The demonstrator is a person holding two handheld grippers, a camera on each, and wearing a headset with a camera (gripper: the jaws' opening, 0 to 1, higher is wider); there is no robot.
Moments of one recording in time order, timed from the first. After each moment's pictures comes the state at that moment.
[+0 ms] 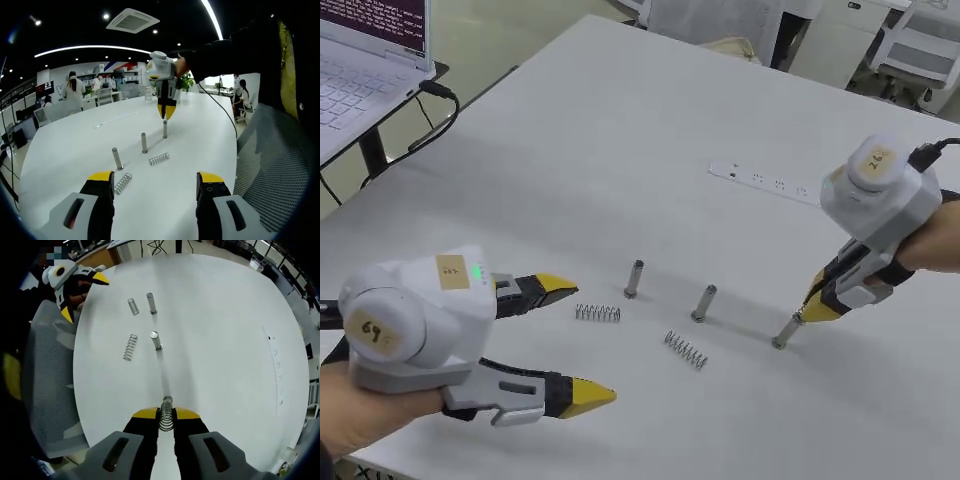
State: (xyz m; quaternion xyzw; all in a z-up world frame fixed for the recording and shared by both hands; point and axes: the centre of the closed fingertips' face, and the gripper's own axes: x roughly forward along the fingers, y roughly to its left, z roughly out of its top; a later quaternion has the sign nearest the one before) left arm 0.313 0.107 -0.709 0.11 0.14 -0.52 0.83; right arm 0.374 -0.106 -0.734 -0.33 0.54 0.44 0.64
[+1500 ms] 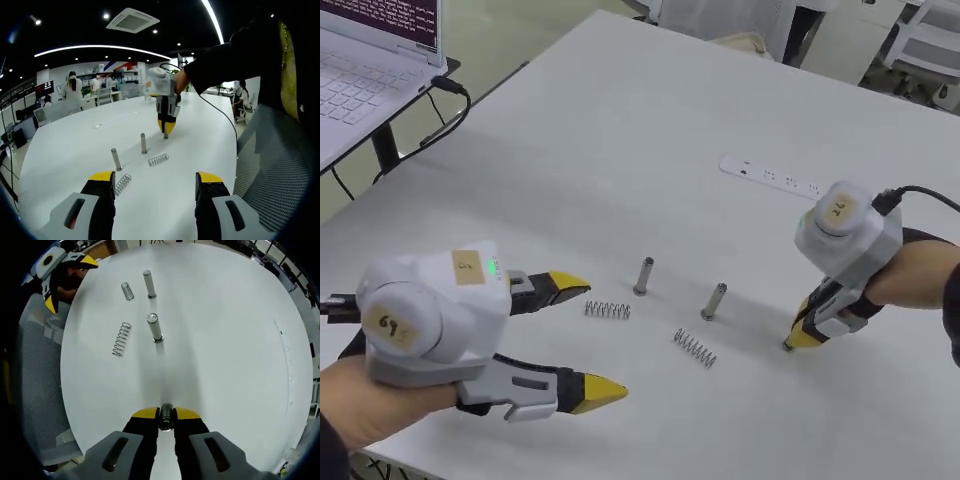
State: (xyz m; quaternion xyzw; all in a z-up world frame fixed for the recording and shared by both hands) left arm 0.312 0.107 -0.710 0.11 0.14 -0.52 0.83; right arm 0.369 -0.100 -0.781 -0.34 0.55 0.43 0.63
